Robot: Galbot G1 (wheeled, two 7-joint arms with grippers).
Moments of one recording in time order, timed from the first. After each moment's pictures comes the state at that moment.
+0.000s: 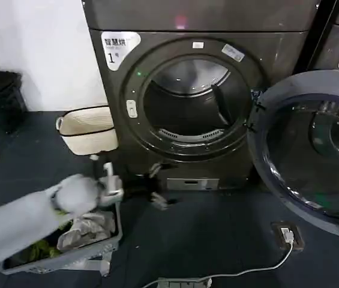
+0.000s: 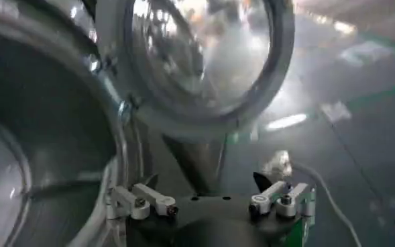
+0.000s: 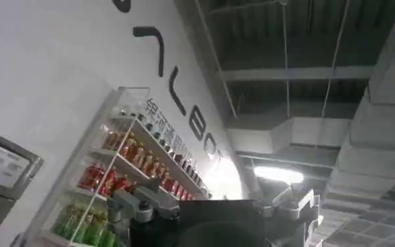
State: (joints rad) left arm 0.15 -0.54 0.74 -1.87 -0.59 -0.03 0.39; right arm -1.58 0.74 2.35 1.60 0.34 -0.20 -0.28
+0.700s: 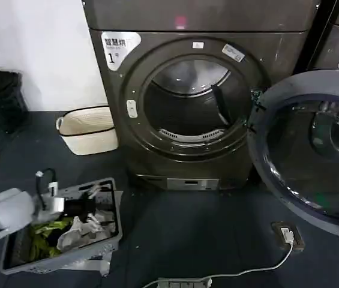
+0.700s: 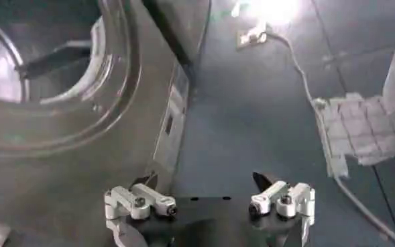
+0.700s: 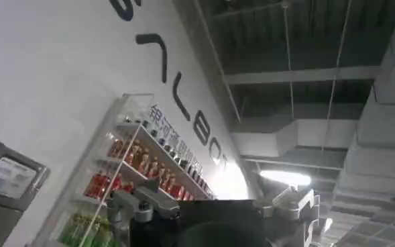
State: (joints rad) left arm 0.13 -0.19 0.84 -1.84 -0.44 -0.03 0.52; right arm -1.55 0.71 2.34 1.58 0.34 -0.19 -0.29
